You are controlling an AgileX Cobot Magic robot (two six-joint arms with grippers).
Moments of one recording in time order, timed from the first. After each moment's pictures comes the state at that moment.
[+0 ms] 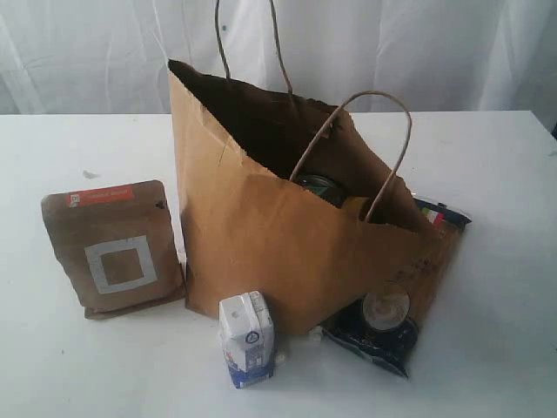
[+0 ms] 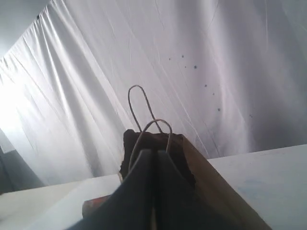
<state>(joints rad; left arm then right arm) -0.48 0.01 0.02 -0.23 0.26 0.18 0.54 0.01 -0.19 0.43 0.03 0.06</state>
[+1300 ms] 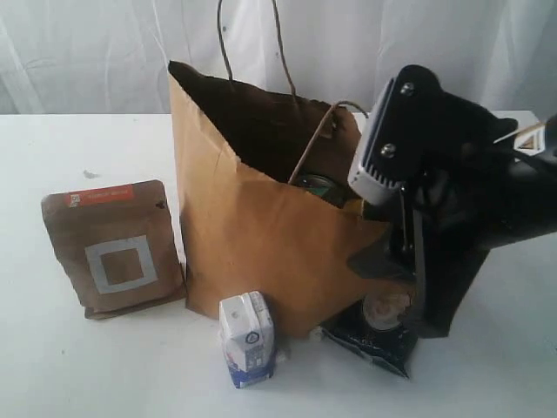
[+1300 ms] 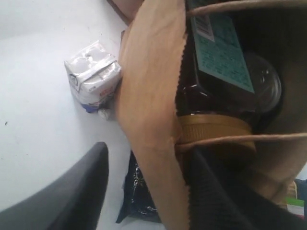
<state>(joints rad) -0.48 0.01 0.02 -0.23 0.26 0.18 0.55 1.15 -0.90 0.36 0.77 -0.90</state>
